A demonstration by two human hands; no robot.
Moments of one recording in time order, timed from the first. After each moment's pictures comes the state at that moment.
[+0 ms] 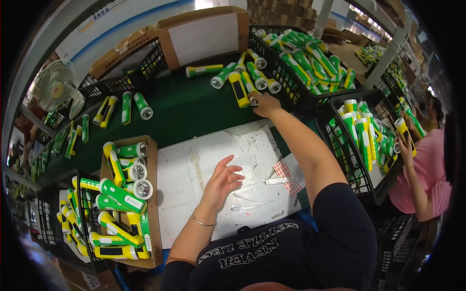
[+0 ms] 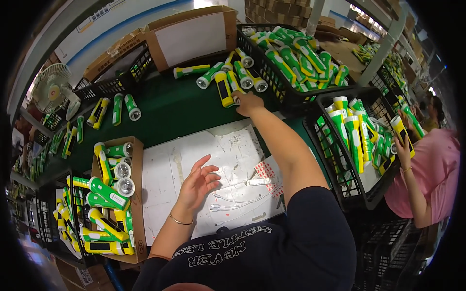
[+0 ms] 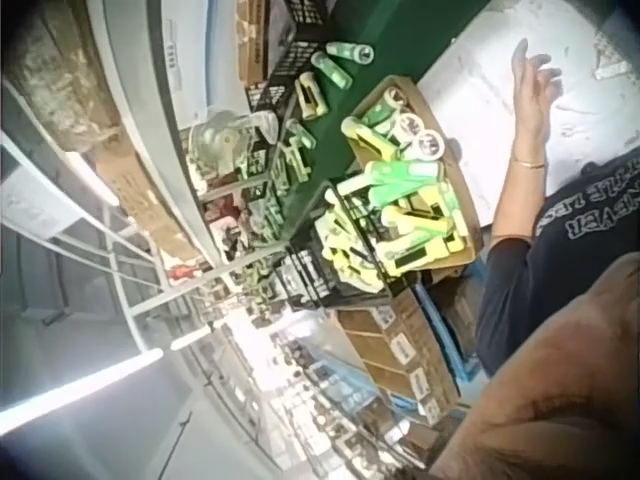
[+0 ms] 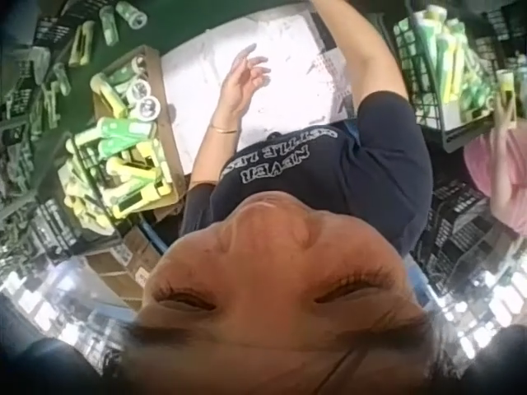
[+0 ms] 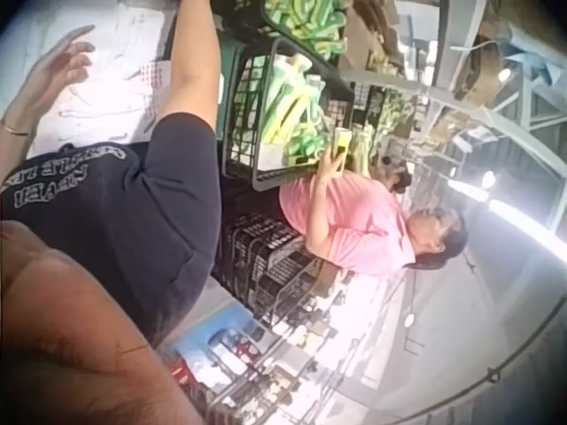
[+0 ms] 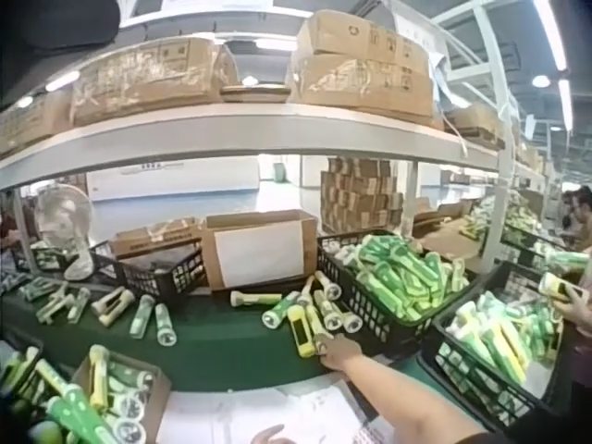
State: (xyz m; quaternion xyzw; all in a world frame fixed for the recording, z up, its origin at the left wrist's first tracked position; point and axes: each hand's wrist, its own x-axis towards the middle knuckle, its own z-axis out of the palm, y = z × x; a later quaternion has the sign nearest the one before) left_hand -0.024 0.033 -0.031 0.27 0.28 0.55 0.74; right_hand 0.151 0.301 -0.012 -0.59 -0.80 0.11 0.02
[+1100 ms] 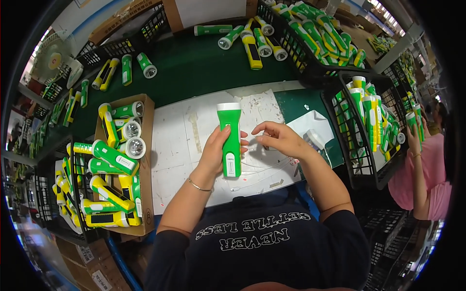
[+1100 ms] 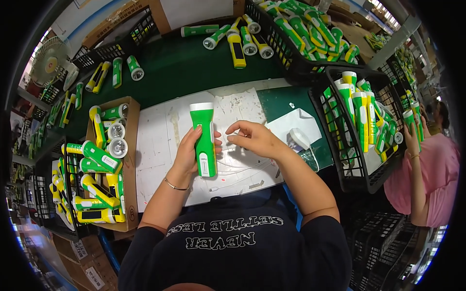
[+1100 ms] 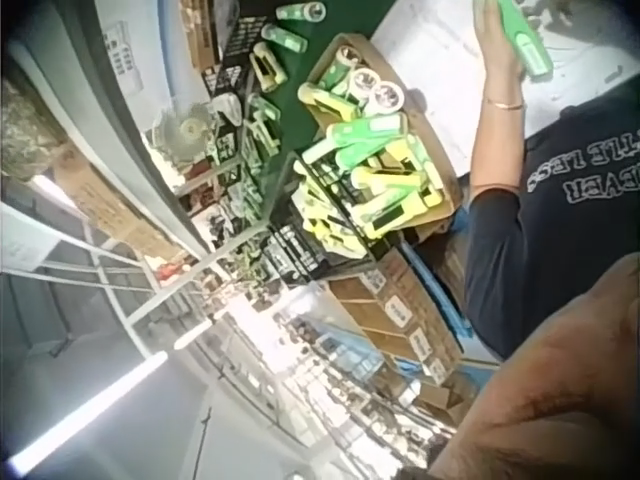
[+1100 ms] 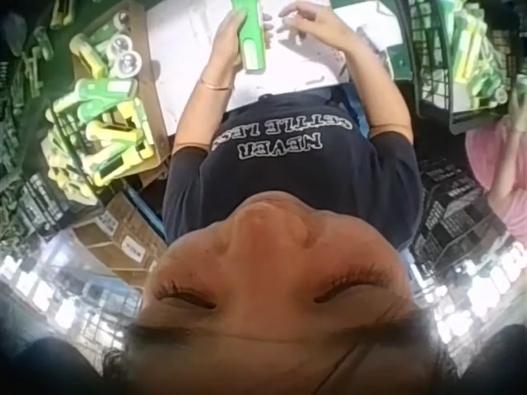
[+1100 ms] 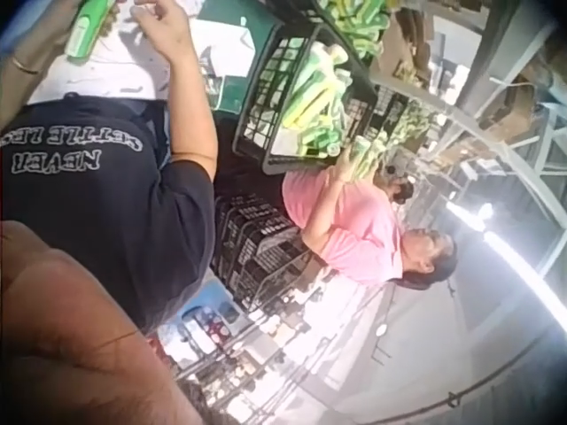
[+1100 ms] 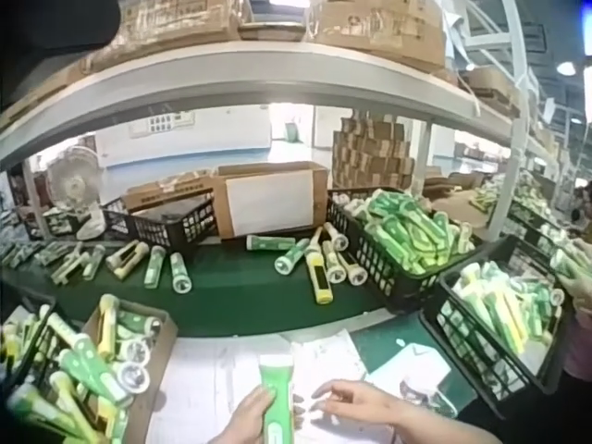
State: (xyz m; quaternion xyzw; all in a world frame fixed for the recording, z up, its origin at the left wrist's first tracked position) left_hand -0.018 0.035 -0.020 0.23 0.34 0.56 0.72; right_hand 0.183 0.095 0.009 -0.36 -0.67 0.62 0.19
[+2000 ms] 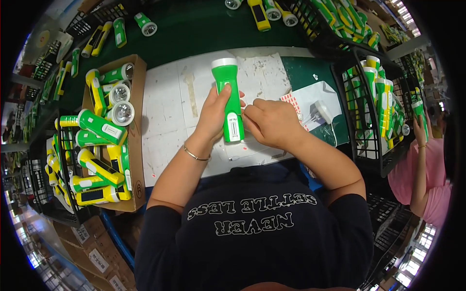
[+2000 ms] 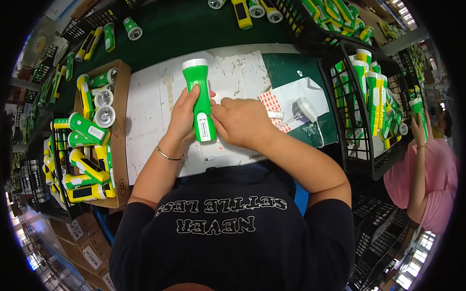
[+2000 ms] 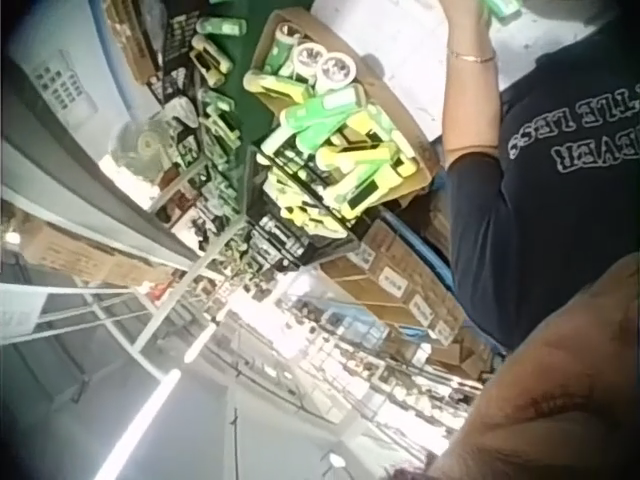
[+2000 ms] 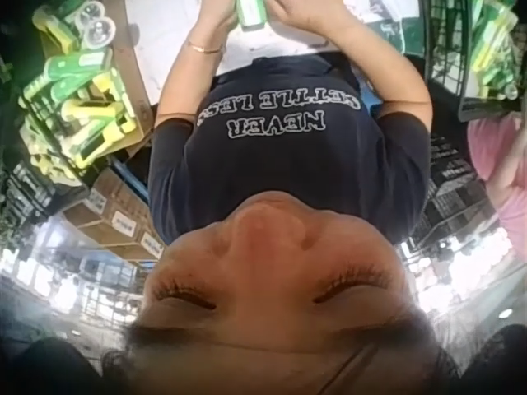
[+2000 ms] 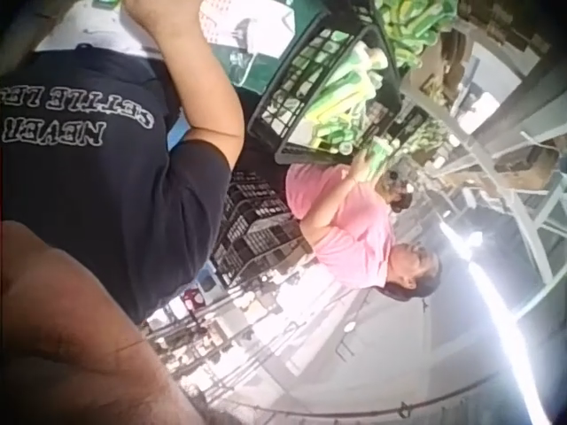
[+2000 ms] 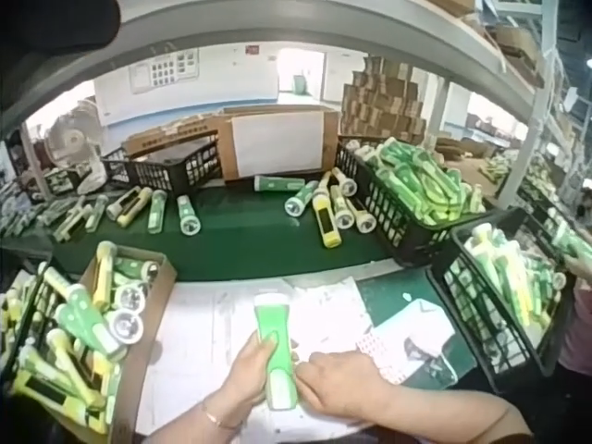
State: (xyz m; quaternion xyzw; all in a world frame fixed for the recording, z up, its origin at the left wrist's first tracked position) left_hand -0.011 0.039 -0.029 0.27 0.42 0.59 0.64; right_hand 0.148 0.056 0.013 -0.30 -0.93 0.09 0.20
